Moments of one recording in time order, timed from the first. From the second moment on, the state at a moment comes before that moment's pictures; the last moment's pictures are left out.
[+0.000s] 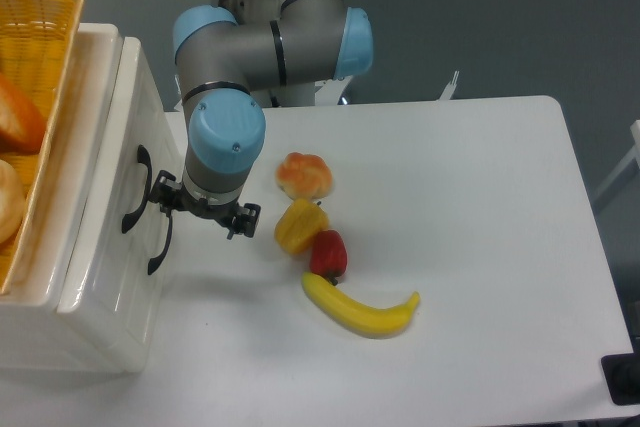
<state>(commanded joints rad) 2.26 -1.90 -1.58 -1.34 1.37 0.50</state>
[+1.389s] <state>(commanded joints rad) 2.75 -1.69 -1.53 -1.43 1.56 1.27</state>
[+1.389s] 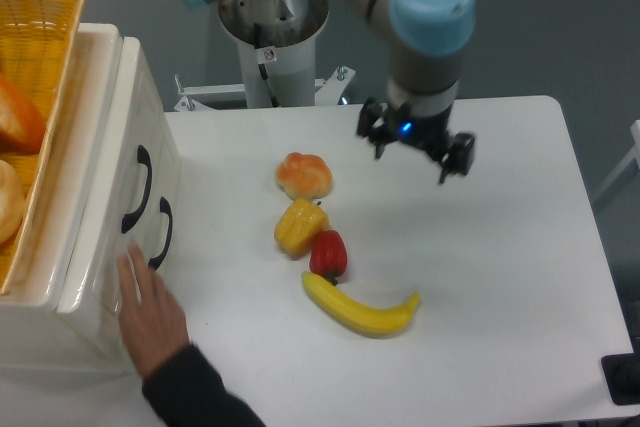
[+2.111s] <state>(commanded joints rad) 2.95 -1.64 -1.52 -1.48 1.54 1.54</state>
